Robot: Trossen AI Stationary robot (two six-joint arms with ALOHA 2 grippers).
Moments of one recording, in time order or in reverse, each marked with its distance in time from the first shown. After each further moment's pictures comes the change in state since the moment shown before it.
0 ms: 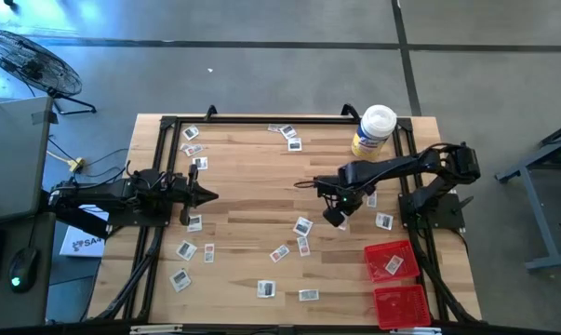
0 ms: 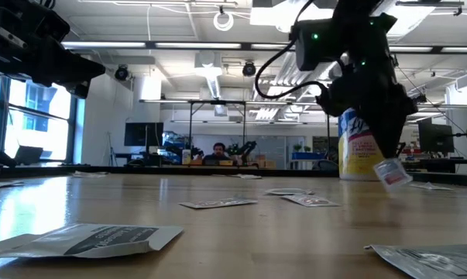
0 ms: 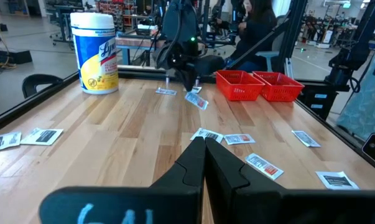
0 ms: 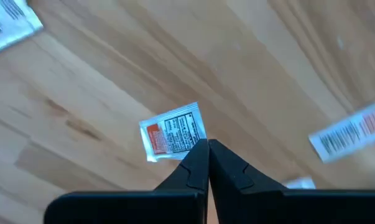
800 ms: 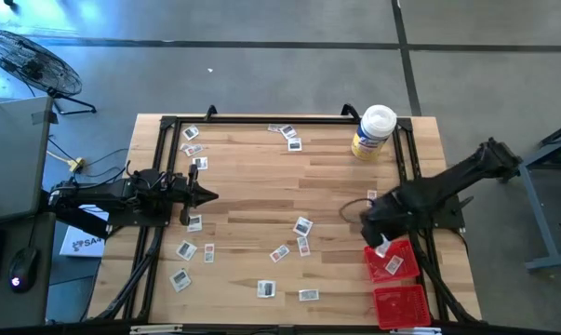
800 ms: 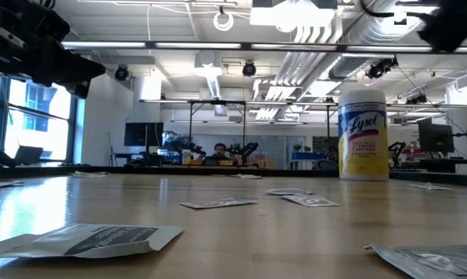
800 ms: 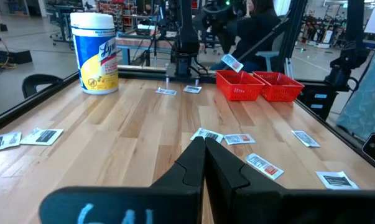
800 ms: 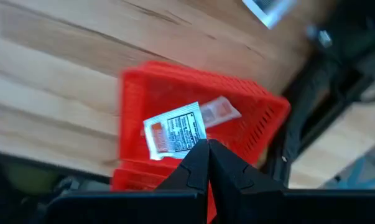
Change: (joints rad) left arm 0.000 0.000 0.000 0.000 0.000 0.000; right arm 0.485 -0.416 -0.052 -0.270 -0.137 0.847
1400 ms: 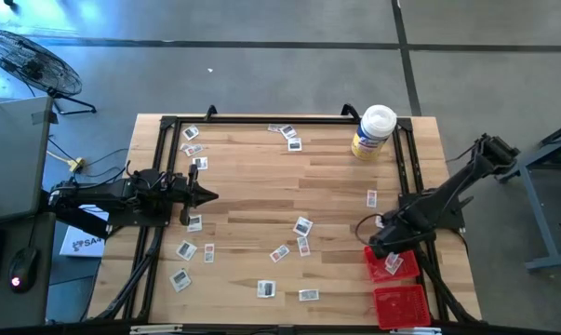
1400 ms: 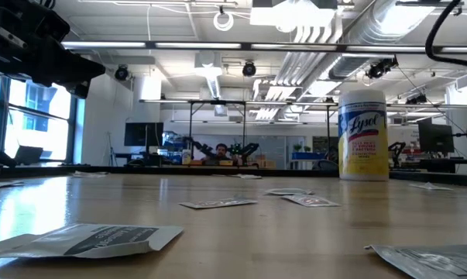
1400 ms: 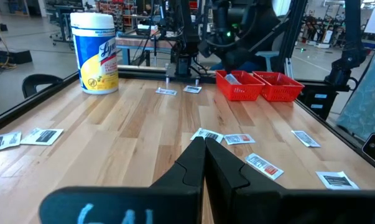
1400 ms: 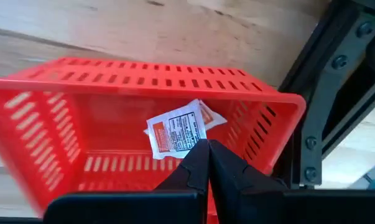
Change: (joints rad) left arm 0.000 0.000 0.000 0.000 0.000 0.000; right arm 0.189 -0.028 -0.314 0.321 -0.062 0.292
